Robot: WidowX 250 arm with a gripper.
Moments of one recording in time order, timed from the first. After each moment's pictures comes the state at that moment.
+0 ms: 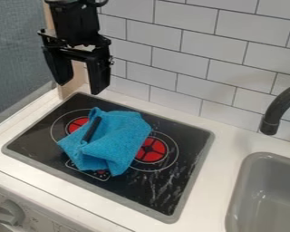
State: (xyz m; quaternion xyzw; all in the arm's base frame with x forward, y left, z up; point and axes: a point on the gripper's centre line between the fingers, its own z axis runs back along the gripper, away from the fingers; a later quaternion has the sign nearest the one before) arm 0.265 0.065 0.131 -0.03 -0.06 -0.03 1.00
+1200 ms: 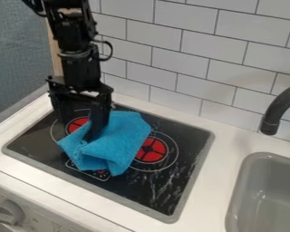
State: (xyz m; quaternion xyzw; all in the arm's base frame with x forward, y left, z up) arm 0.273 0.071 0.059 -0.02 -0.01 0.01 1.00
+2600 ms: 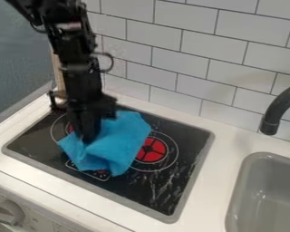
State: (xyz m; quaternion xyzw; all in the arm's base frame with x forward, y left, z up) arm 0.267 0.057 0.061 -0.05 -0.02 0.05 1.00
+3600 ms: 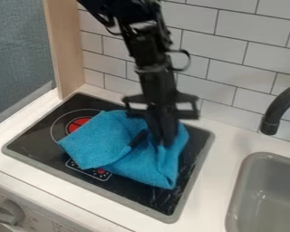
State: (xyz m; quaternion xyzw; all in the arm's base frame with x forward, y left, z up) arm 0.294 -0.058 0.058 -0.13 -0.03 0.01 0.99
